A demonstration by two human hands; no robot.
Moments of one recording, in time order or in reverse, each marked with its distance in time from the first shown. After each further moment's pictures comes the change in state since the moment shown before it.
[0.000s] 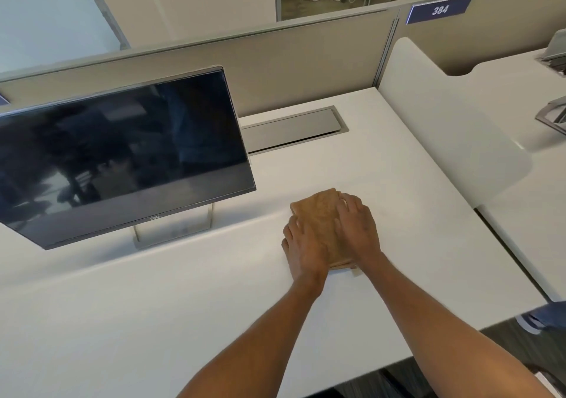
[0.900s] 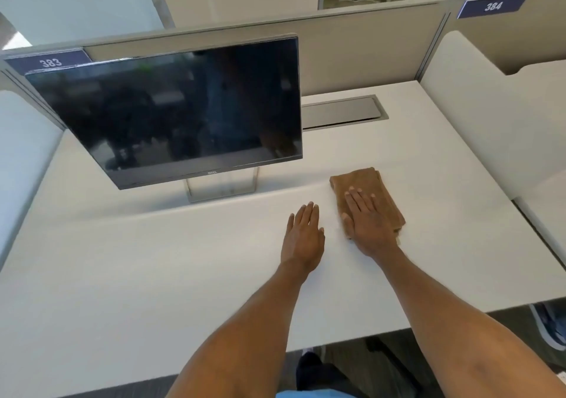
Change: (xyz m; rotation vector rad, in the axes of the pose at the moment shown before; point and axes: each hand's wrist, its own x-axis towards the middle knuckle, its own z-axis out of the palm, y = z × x) left_hand -0.038 -0.096 -0.069 0.333 -0.026 0.364; right_hand -0.063 -0.050 0.014 -0.081 -0.117 -0.199
